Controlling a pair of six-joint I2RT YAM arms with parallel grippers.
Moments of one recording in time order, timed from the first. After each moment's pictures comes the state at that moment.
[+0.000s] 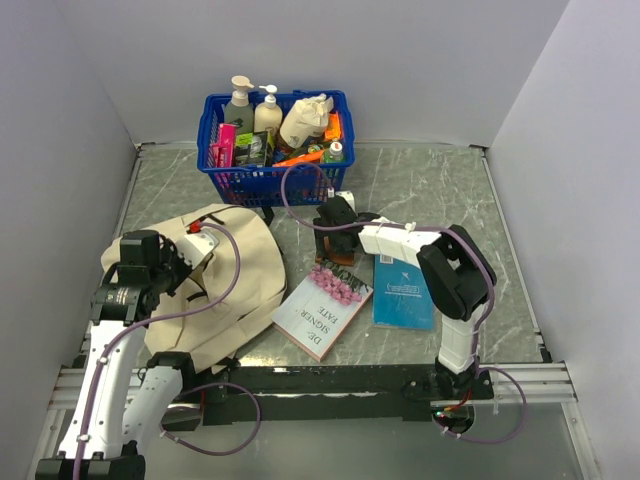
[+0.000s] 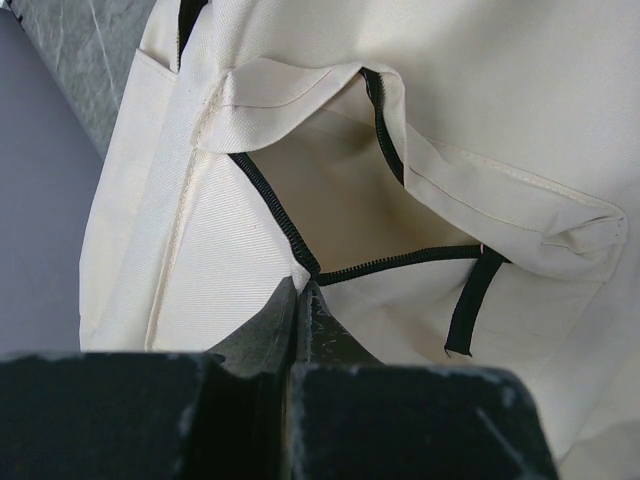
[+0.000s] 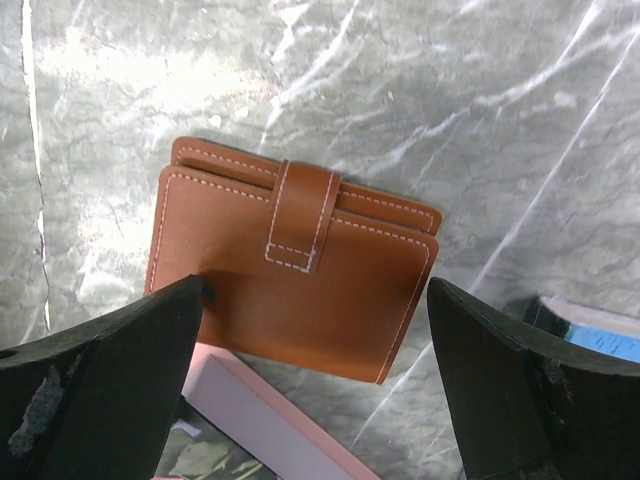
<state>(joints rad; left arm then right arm) -0.03 0.71 0.84 -0.86 0.09 0.74 0.67 1.89 1.23 -0.37 0.30 0.45</state>
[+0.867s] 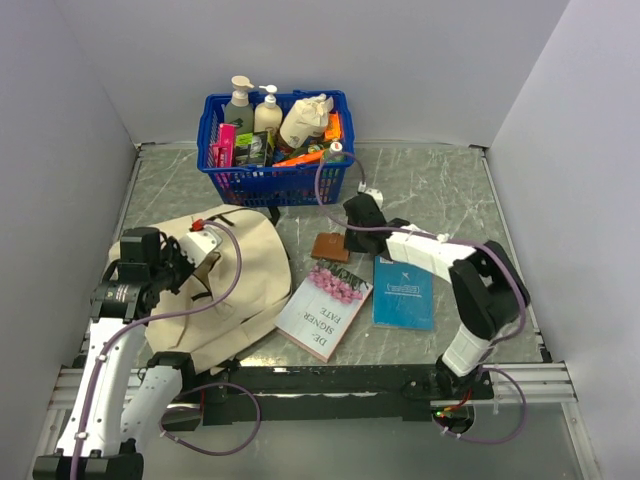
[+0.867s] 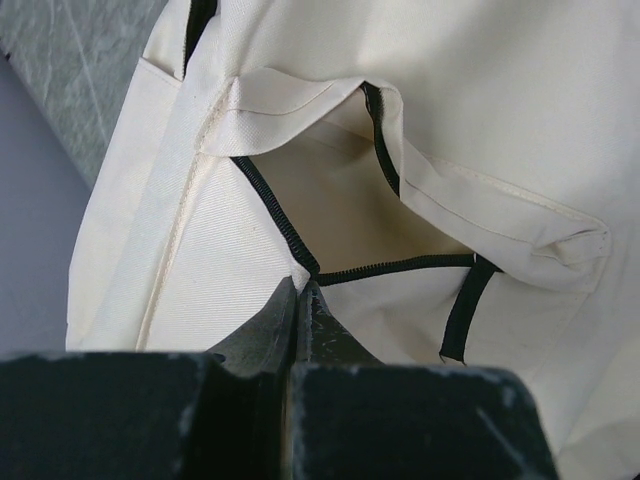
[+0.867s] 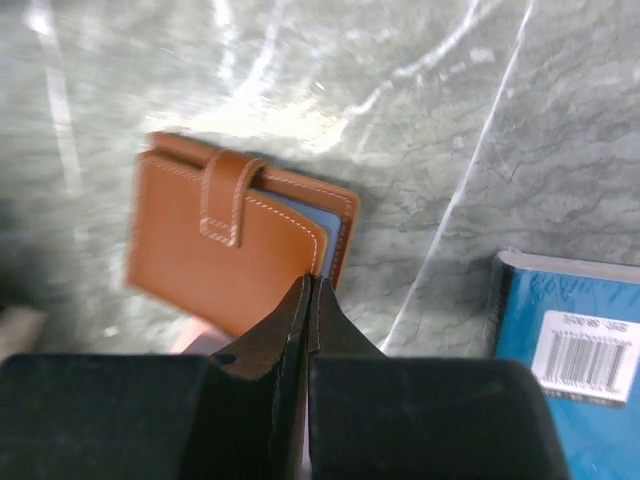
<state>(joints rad) -0.04 0.72 0.85 -0.86 0.15 0.73 0.59 1.71 1.05 -0.24 0.23 0.61</state>
